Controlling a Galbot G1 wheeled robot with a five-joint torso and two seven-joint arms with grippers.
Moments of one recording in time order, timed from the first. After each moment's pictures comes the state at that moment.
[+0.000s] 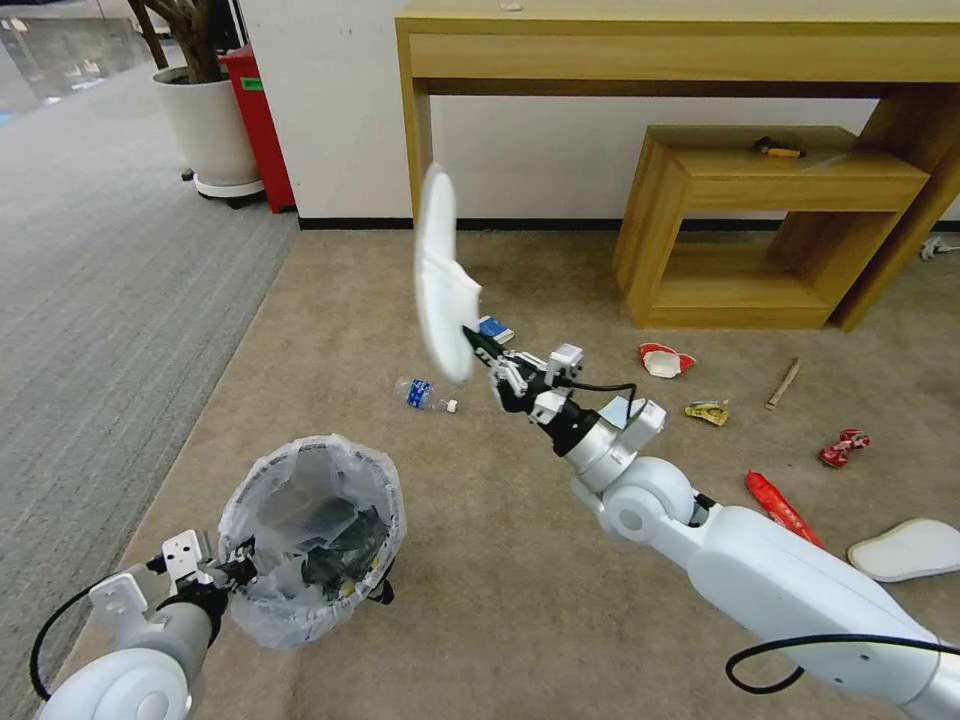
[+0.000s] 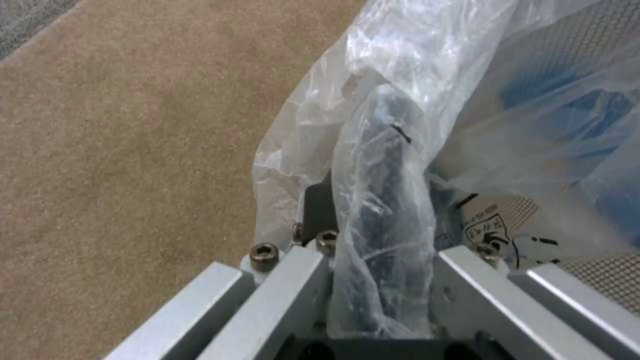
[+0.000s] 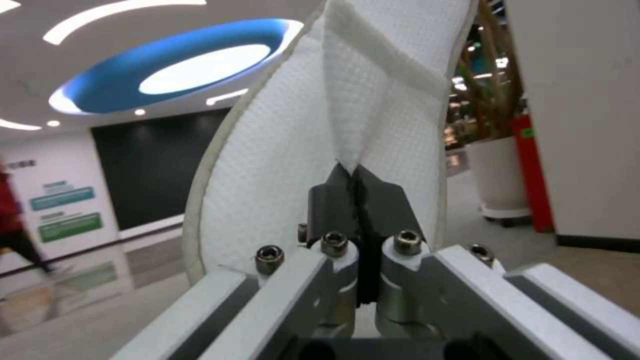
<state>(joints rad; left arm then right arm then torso) 1.65 -1.30 -0.80 -2.23 -0.88 0.64 -0.40 -0.52 0.85 -0.46 1.84 1.13 0.38 -0.18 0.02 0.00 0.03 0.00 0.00</state>
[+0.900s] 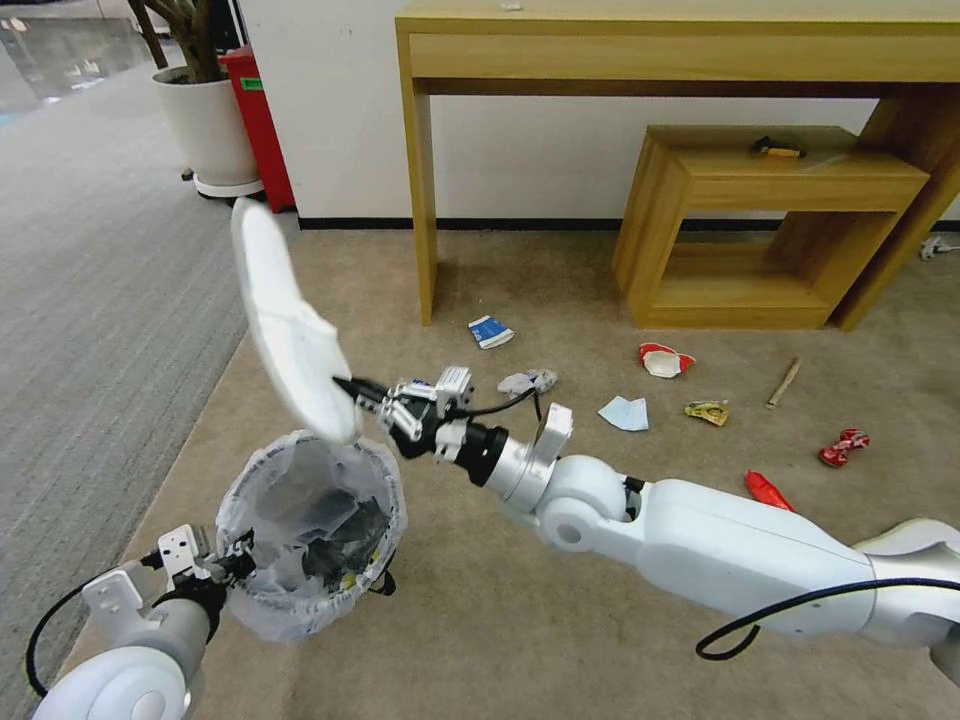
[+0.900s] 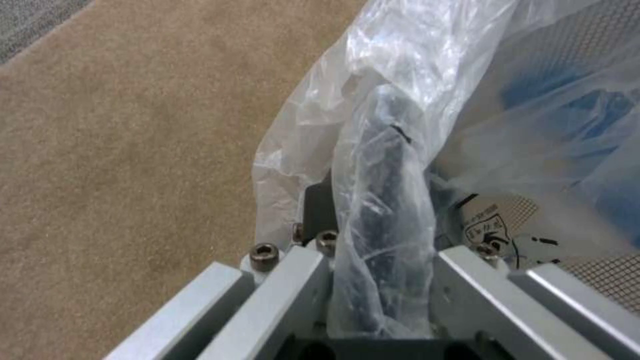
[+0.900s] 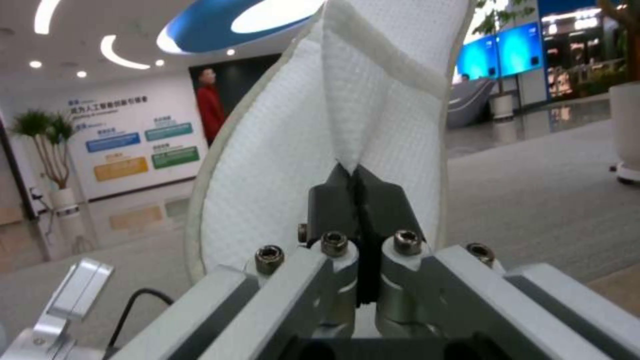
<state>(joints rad) 1.64 -1.33 -0.81 -2.27 -0.89 0.65 -0.41 -0.24 0.96 -0.86 1.81 1.14 0.38 -0.17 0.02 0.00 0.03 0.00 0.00</state>
